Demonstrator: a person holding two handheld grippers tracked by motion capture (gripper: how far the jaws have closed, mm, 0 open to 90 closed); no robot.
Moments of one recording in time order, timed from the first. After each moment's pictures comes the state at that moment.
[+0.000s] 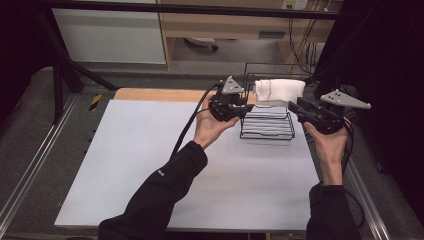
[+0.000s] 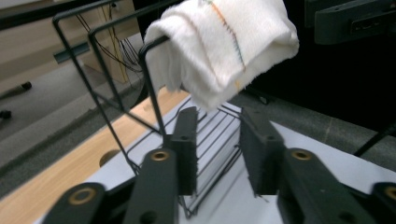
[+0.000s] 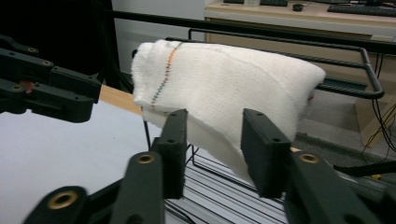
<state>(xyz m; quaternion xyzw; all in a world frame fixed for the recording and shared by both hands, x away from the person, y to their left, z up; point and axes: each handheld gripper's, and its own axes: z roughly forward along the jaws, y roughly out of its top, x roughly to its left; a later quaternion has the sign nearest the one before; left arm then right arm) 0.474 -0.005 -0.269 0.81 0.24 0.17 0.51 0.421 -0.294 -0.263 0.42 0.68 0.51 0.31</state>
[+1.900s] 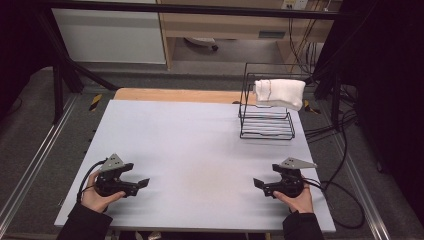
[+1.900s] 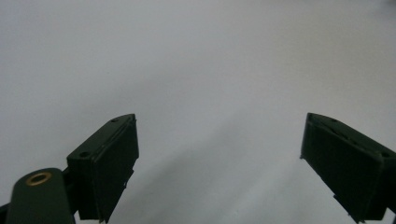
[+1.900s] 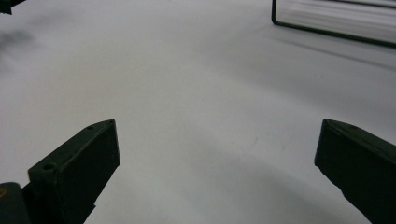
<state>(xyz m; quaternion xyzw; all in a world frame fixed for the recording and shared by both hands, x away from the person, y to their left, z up) 0.356 0.280 -0.434 0.81 0.39 0.14 0.43 0.355 -0.254 -0.441 0.43 0.77 0.46 0.13</state>
